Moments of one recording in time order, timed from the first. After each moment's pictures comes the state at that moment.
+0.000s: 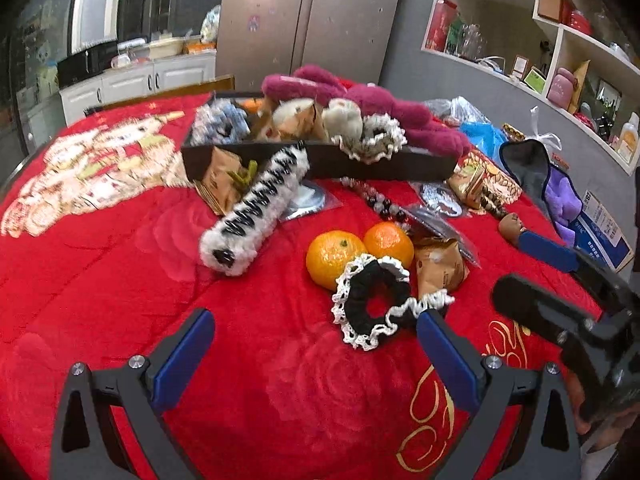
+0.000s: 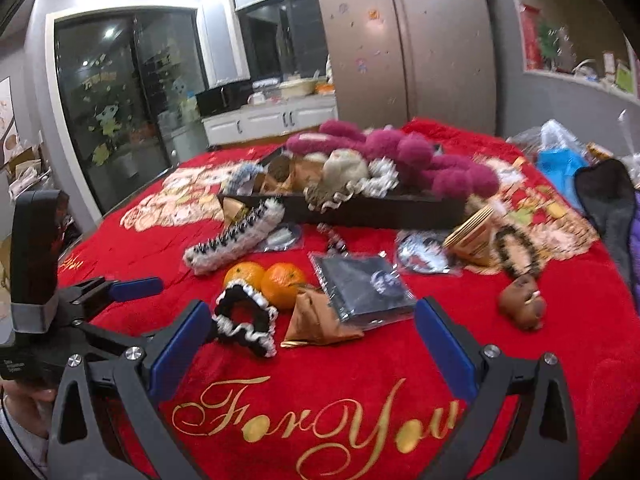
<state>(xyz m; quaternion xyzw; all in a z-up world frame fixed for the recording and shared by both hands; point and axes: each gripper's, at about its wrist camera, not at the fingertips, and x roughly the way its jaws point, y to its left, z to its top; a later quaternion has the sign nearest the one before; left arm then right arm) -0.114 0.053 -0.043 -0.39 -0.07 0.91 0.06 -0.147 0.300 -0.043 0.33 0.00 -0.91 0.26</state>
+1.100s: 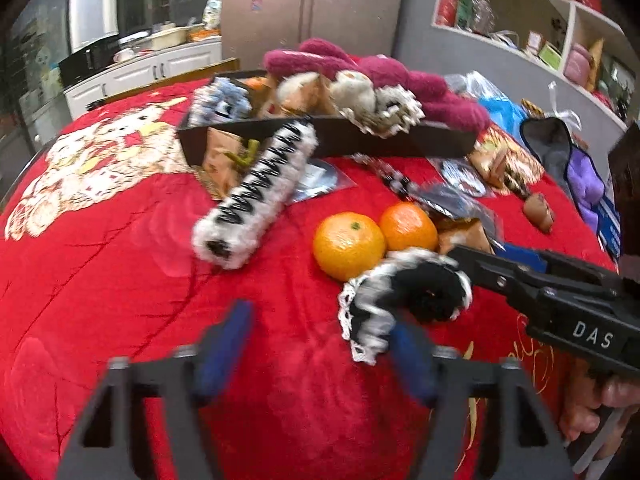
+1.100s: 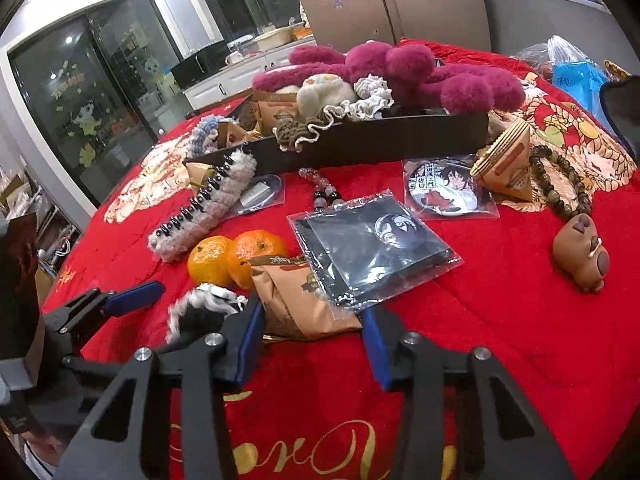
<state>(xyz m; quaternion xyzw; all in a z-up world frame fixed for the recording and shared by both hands) -0.124 0.060 -0.054 -0.42 -0.04 0.90 0.03 -0.192 0.294 -0.080 0.43 -0.06 -0.87 0.24</state>
